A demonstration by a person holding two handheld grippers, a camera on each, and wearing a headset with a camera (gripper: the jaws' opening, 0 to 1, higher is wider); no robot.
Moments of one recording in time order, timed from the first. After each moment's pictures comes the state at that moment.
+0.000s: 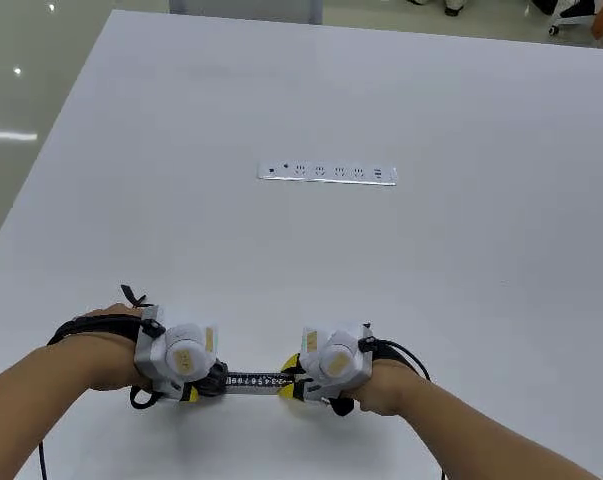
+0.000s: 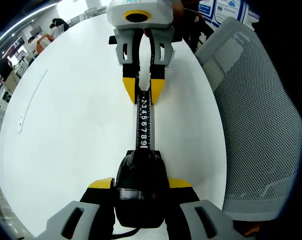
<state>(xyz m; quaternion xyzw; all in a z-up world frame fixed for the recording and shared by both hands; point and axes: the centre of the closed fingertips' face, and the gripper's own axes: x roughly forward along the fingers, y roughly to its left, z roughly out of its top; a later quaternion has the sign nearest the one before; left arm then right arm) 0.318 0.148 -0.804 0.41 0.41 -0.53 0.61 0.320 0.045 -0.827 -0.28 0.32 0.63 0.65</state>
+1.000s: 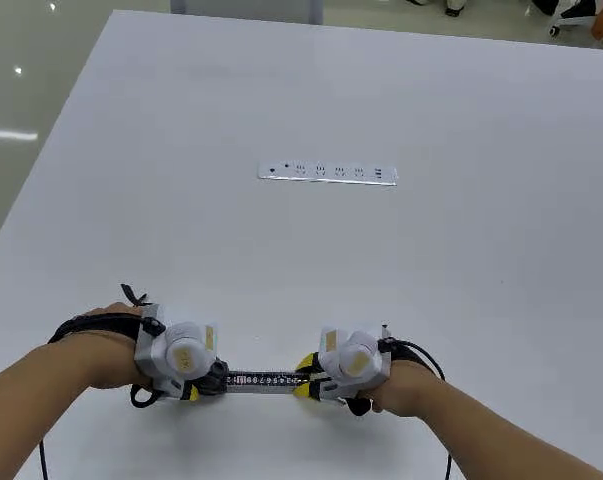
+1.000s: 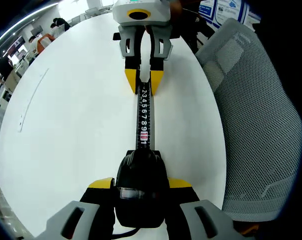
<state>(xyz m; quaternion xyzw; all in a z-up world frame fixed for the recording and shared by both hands) 0.318 0.148 -0.804 0.41 0.41 -0.53 0.62 0.321 0.022 -0.825 -0.28 0.32 0.62 0.66</state>
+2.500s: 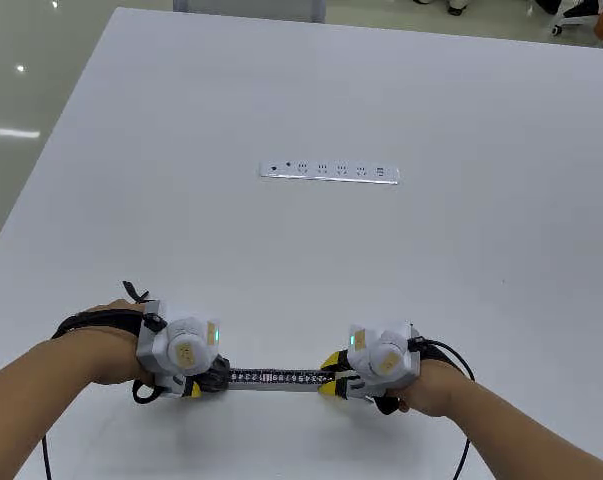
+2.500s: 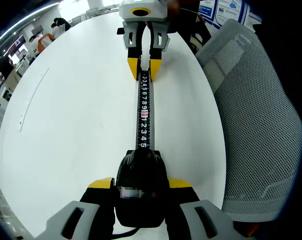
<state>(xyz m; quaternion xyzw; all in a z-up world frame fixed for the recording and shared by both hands) 0.318 0.148 -0.803 0.40 0.41 -0.53 0.62 0.321 -0.015 -0.825 -0.29 0.33 0.61 0.66</state>
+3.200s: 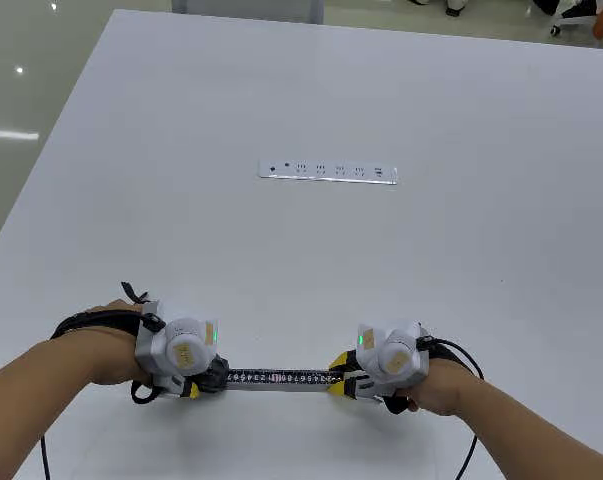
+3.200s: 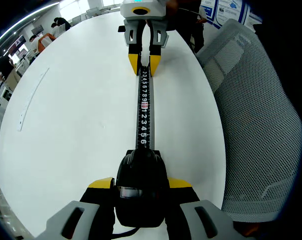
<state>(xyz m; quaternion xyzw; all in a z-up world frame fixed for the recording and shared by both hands) 0.318 0.149 -0.804 0.40 0.41 -0.53 0.62 0.323 -0.029 -0.826 -0.29 0.33 0.61 0.66</state>
